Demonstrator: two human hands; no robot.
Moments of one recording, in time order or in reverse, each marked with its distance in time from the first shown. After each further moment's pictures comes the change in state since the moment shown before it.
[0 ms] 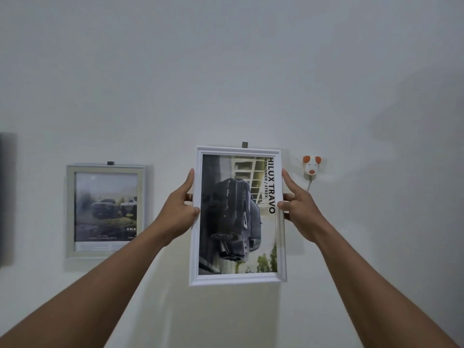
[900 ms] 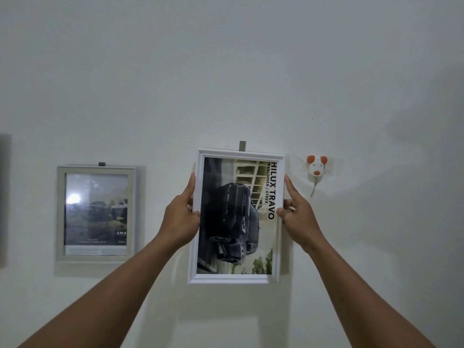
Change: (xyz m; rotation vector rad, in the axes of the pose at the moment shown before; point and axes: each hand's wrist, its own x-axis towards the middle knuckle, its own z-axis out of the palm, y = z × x) left_hand 0.022 -0.021 0.038 0.259 0.204 0.054; right_hand 0.025 0.041 0.000 -0.118 0.077 -0.150
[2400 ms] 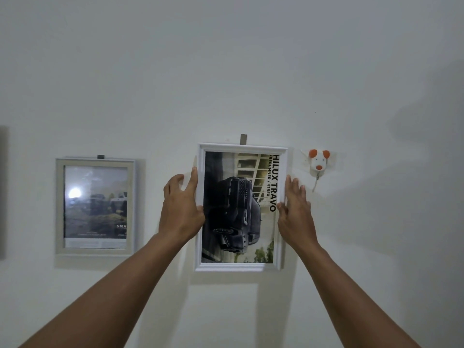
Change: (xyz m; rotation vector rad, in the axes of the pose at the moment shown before) left_hand 0.010 -0.013 0.013 0.412 0.174 0.095; right_hand 0.008 0.036 0.016 -0.487 0.159 -0.140
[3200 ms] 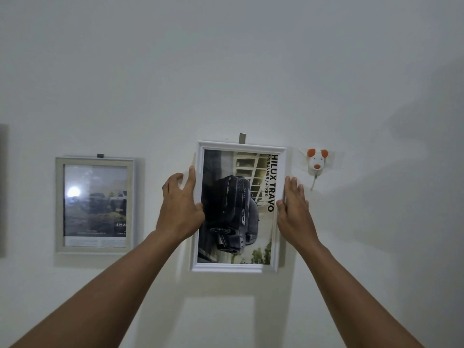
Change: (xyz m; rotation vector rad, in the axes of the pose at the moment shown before) left_hand -0.003 0.000 -0.006 -0.060 -0.047 0.018; right_hand -0.004 -0.004 -0.009 0.020 -0.069 0.002
